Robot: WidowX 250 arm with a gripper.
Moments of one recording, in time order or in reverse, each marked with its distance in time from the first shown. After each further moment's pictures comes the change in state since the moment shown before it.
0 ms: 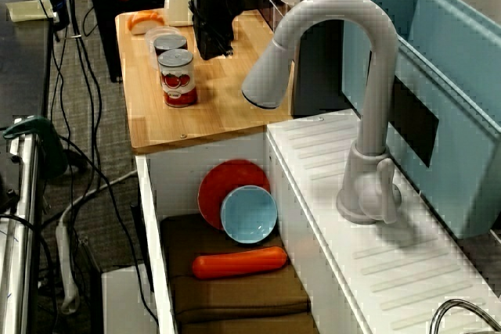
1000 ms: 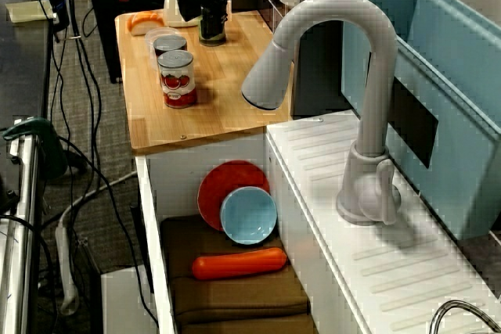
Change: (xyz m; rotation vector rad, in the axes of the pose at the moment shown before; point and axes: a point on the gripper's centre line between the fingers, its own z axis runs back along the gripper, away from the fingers) arm 0.011 0.050 0.005 -0.020 -0.003 0.174
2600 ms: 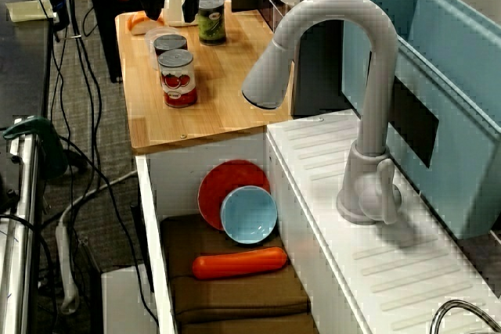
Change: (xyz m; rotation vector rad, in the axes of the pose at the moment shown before) arm -0.007 0.064 -0.025 -0.104 0.056 0.712
